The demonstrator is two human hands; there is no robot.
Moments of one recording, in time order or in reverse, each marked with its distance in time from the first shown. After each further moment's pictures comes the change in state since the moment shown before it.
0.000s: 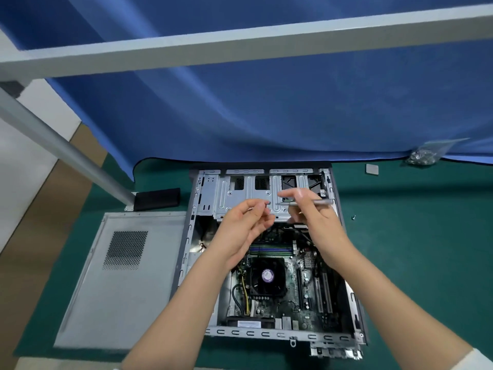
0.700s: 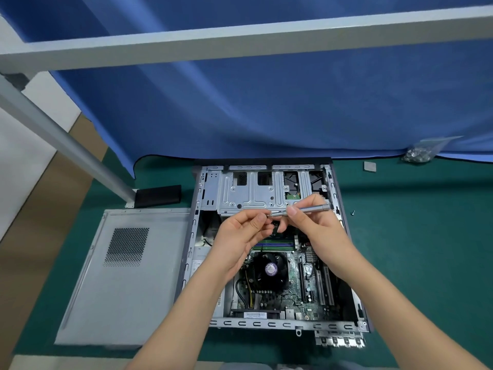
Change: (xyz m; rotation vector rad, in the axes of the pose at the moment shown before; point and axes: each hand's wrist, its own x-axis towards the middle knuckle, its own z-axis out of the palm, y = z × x) left_hand -0.029 -0.009 -0.017 -0.011 -0.028 0.046; right_hand -0.031 -0.005 0.013 0.134 -0.082 0.066
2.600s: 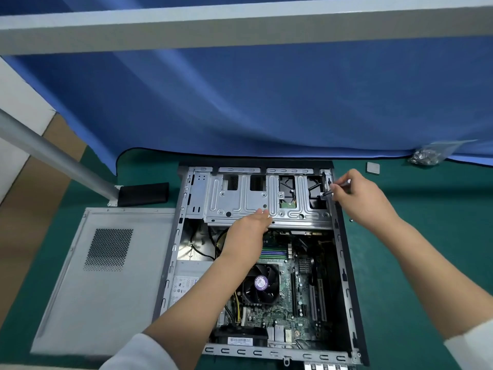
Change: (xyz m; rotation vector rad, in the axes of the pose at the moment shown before) left_hand 0.089 -0.047 -0.006 1.610 -0.092 0.393; right_hand 0.090 -0.002 -0.122 -1.088 0.265 0.278
